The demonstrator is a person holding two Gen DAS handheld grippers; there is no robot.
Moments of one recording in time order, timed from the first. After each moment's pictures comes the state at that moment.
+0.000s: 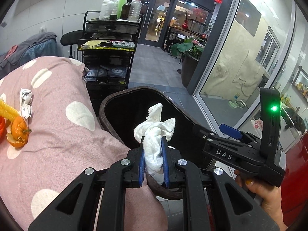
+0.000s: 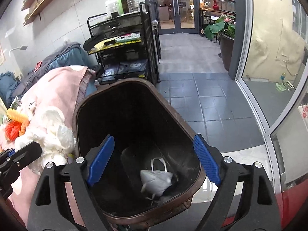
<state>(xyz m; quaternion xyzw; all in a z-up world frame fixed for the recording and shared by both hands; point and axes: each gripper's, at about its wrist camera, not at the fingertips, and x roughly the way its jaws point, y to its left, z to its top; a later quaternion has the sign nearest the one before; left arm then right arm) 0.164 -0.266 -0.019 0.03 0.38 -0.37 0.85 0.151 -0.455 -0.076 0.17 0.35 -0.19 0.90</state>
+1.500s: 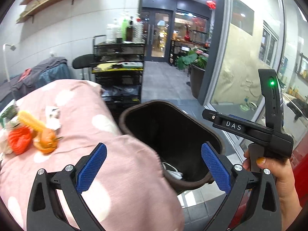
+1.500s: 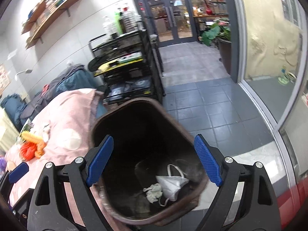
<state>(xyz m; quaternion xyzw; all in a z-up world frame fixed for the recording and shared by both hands) 0.127 -0.232 0.001 0.07 0.30 -0.32 0.90 0.143 -0.438 -0.051 0.21 0.30 -0.16 0.92</state>
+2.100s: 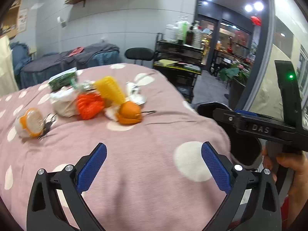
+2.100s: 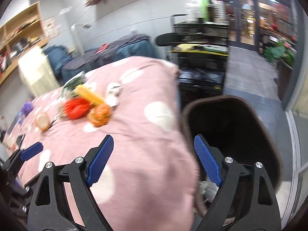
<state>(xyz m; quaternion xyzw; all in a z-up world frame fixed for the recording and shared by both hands) 0.138 -0.084 -0.011 0.01 0.32 -0.18 0.93 0.207 -0.273 -0.025 0.09 0.34 0.06 0.93</state>
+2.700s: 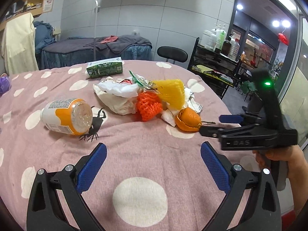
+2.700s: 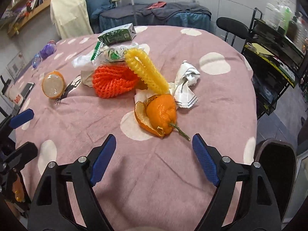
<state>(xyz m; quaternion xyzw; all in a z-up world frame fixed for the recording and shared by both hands) 0.179 0.013 -0.010 -0.04 0.34 -0.11 0.93 0.330 -0.143 -0.048 -0.07 0.45 0.18 0.87</state>
